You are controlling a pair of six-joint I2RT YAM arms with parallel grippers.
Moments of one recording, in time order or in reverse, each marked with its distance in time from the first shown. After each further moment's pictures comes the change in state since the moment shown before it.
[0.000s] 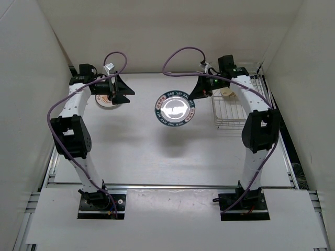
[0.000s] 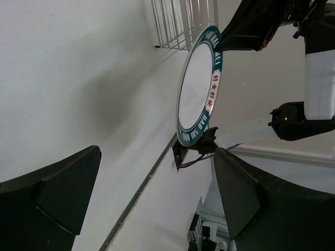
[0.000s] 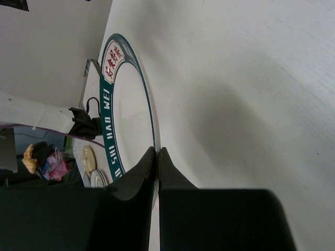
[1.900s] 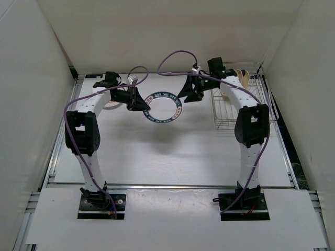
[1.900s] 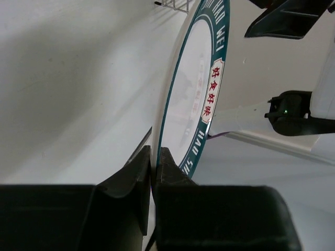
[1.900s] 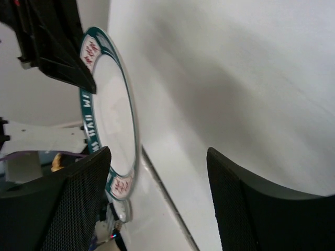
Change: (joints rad) left arm -0.196 0.072 -0.092 0.064 -0.035 -0.134; right arm 0.071 0.146 0.071 0.113 0.006 0.209
